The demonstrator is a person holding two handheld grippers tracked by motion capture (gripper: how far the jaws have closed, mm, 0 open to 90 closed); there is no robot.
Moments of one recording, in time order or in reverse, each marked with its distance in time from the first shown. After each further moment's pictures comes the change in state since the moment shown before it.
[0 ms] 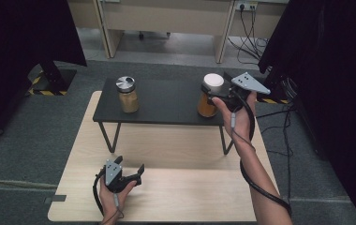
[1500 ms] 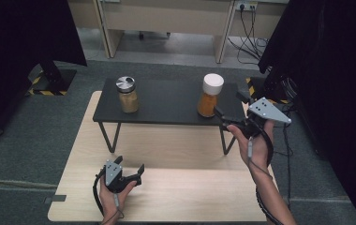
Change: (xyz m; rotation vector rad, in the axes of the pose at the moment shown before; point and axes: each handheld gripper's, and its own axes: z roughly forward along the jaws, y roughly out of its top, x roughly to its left) left arm 0.000 0.000 0.000 -0.002 0.002 0.000; right arm 0.014 -0.024 -0.080 -0.027 0.012 -0.037
